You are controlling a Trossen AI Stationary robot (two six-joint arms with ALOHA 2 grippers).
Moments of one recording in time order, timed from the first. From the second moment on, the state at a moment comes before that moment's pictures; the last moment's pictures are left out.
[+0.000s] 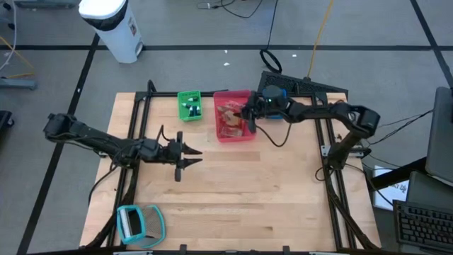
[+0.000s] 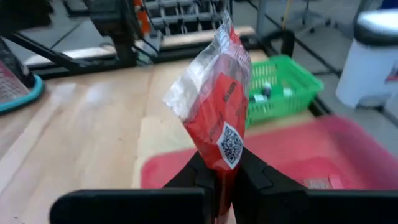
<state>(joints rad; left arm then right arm) -0.21 0.98 0.37 0.47 -0.22 -0.09 -0.52 1.61 0.88 0.43 -0.45 -0.07</state>
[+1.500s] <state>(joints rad) -0.11 0.98 0.37 0.38 -0.22 -0.03 -0.48 1.56 0.88 0.36 0.08 -0.29</state>
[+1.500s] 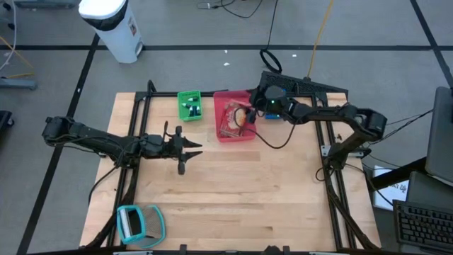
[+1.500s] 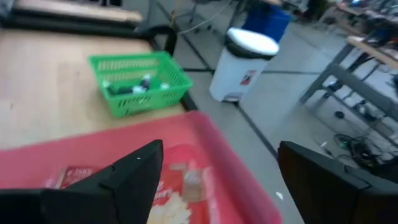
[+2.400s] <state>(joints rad) -0.03 0.56 0.21 0.13 -0.25 -0.11 -0.47 0.70 0.47 0.01 0.10 0.04</state>
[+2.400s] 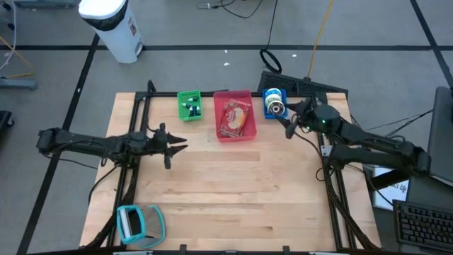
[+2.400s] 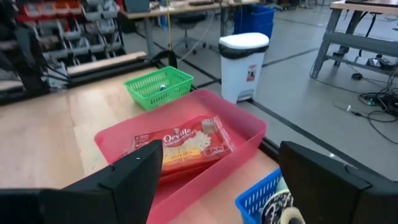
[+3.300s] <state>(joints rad) -0.01 0.21 0.04 0.21 -0.13 -0.21 -0.47 0.30 0.12 0.19 -0.05 0.14</state>
